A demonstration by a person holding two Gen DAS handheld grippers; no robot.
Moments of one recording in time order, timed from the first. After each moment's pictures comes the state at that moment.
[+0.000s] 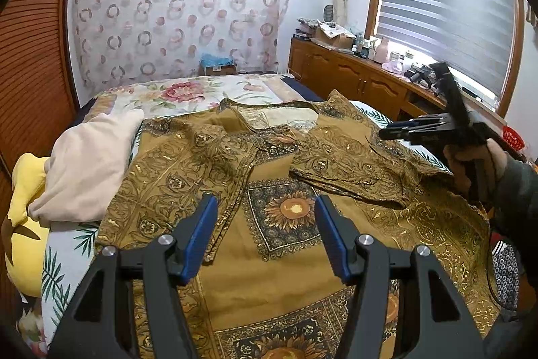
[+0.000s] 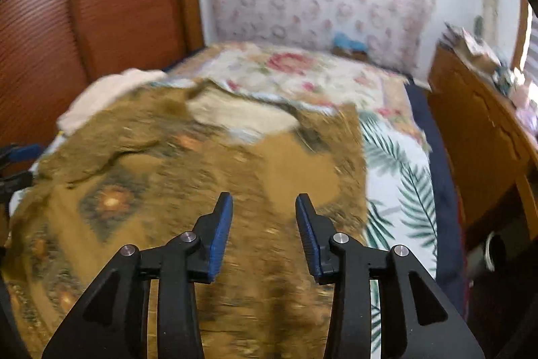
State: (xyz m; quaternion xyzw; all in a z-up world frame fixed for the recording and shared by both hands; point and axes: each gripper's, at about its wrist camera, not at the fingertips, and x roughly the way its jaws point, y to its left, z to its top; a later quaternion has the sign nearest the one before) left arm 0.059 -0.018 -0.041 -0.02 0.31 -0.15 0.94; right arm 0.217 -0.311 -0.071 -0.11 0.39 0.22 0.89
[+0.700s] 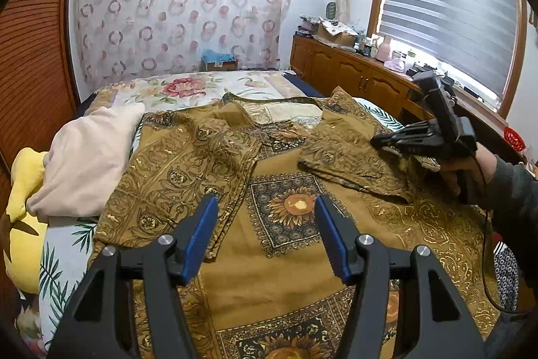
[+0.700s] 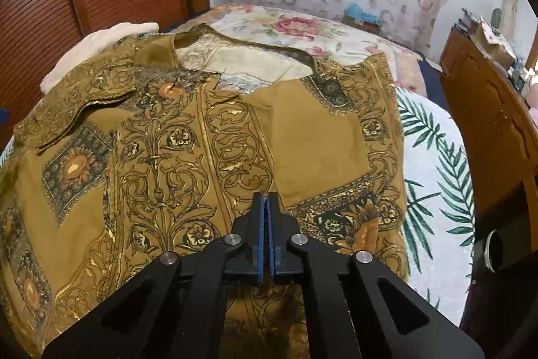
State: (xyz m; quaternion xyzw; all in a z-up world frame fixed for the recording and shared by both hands) left arm 0.062 -0.014 -0.047 -0.03 0.32 -0.14 0.94; right arm 0.229 -0.292 -0.113 -0.16 0.42 0.23 0.86
